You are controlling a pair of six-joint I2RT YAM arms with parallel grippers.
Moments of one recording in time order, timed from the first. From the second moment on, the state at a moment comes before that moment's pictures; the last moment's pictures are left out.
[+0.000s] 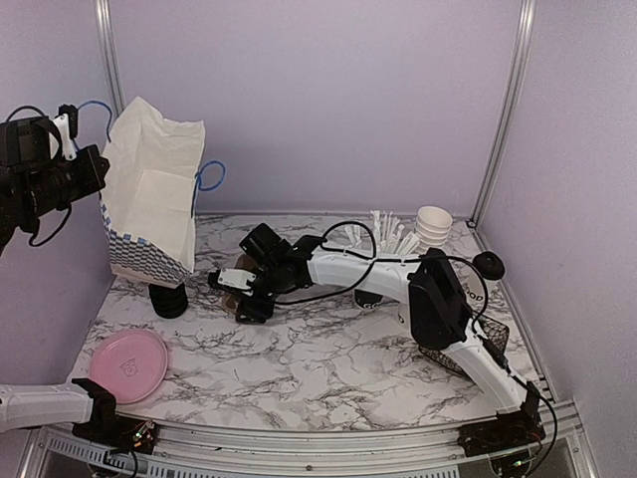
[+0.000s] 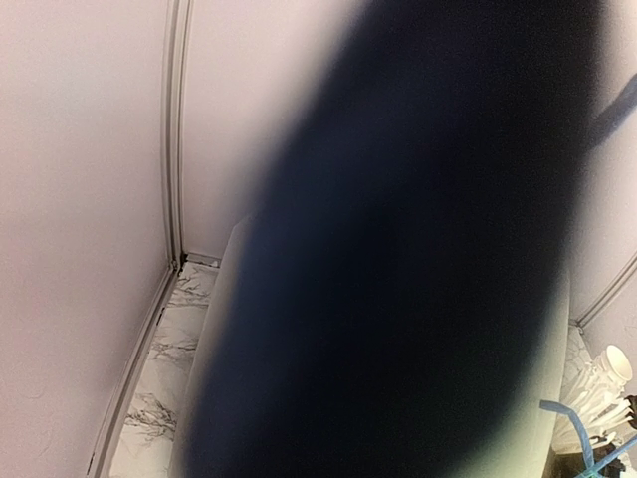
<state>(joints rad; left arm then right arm) -0.33 0.97 1.46 -0.77 -0.29 -0.33 0.99 2.55 2.30 -0.67 -0.24 -0.47</state>
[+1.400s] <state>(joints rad) -0.33 1.08 1.46 -0.75 0.13 -0.36 1.01 1.81 1.19 -1.00 -0.22 -0.73</state>
